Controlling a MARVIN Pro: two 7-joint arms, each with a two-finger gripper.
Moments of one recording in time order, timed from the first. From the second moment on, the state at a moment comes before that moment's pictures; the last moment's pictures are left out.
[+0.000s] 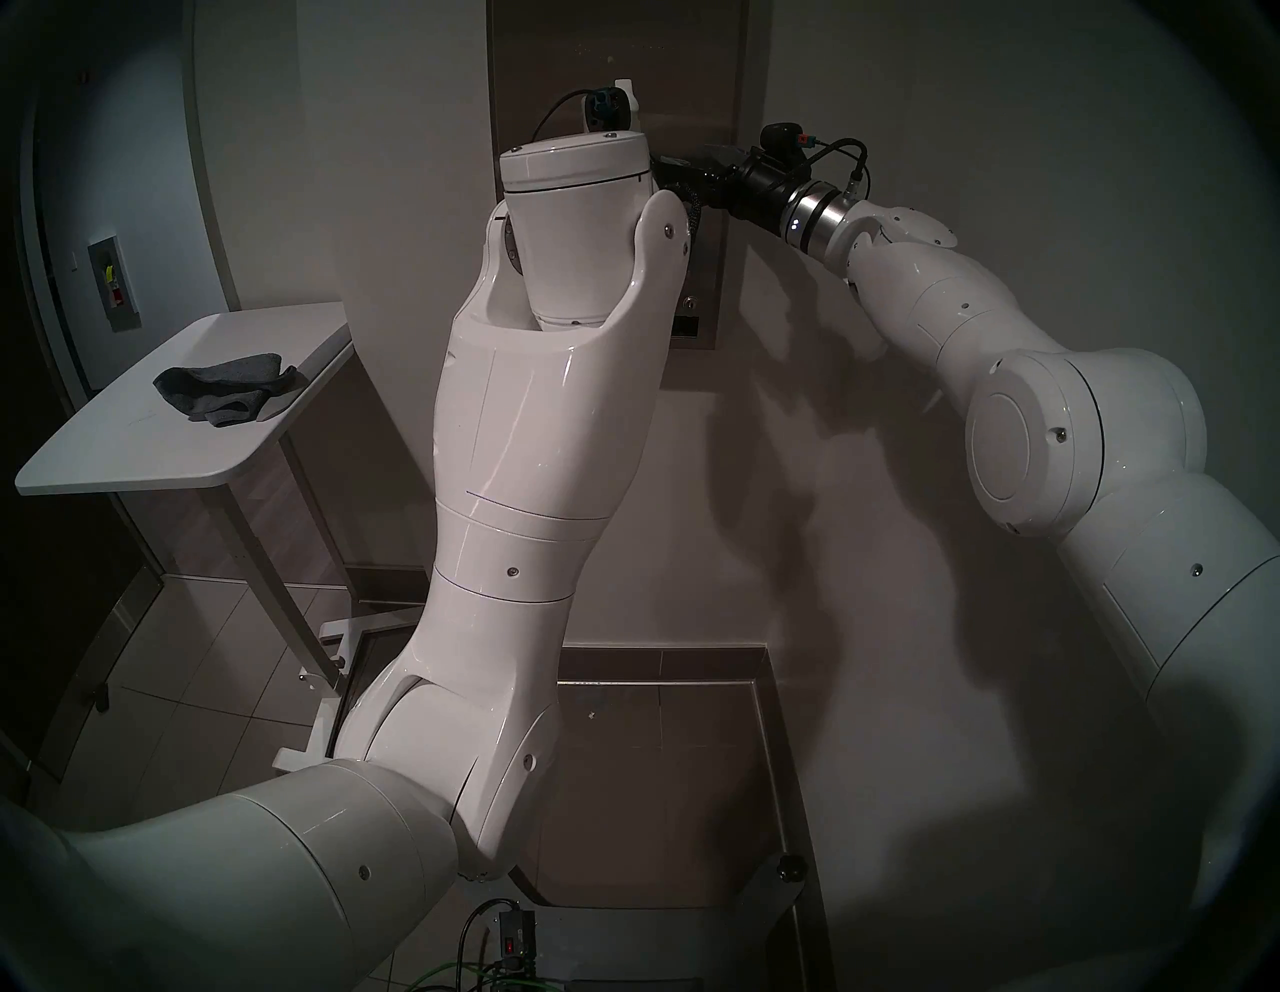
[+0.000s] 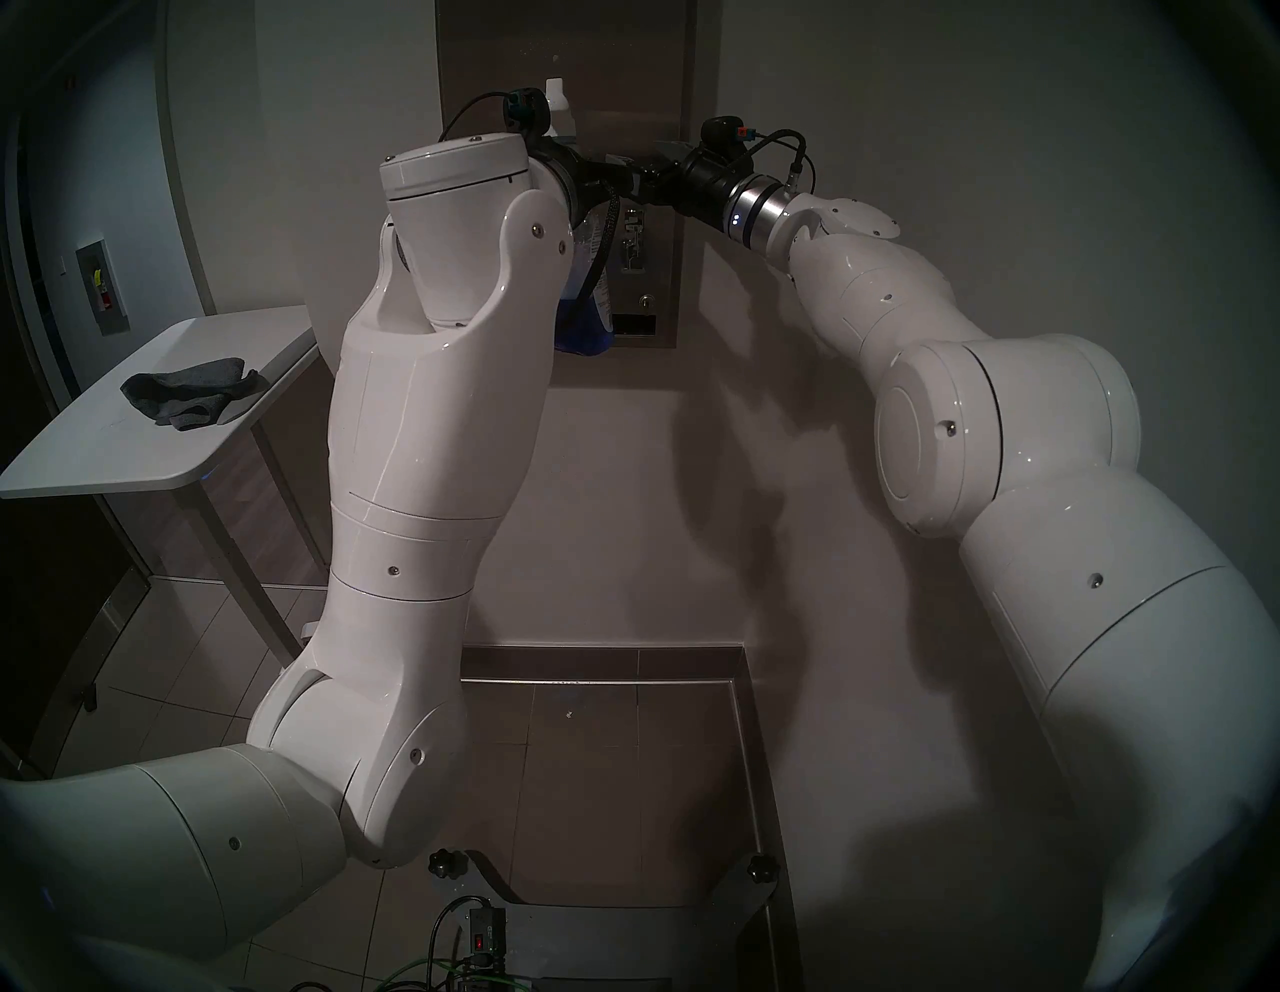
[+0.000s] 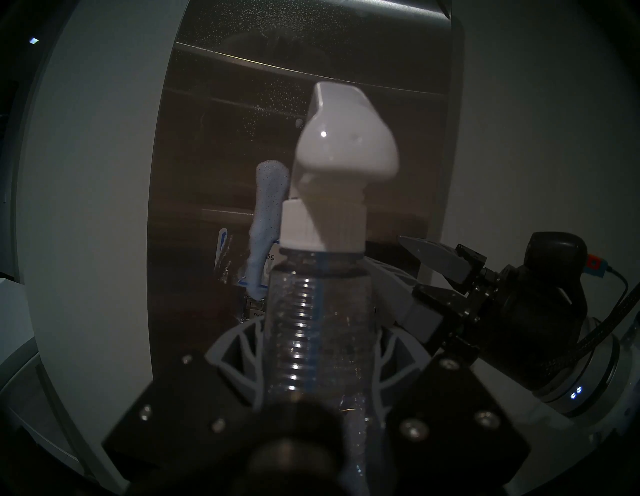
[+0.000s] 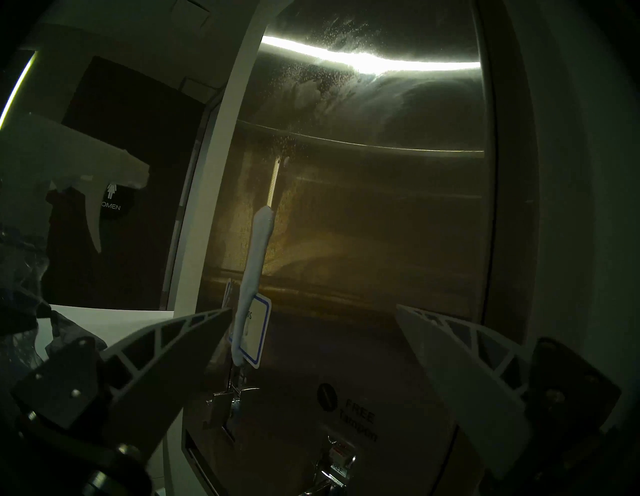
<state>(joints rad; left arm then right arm) 0.80 -1.81 -1.27 -1.79 -0.24 0.90 0.49 -0.08 -1.47 1.40 -0.20 0.29 -0.24 0.89</state>
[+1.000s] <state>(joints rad) 0.75 -1.78 -1.37 -1.89 -0.20 0.90 0.54 -0.18 -1.46 1.42 -0.22 0.30 -0.45 0.80</state>
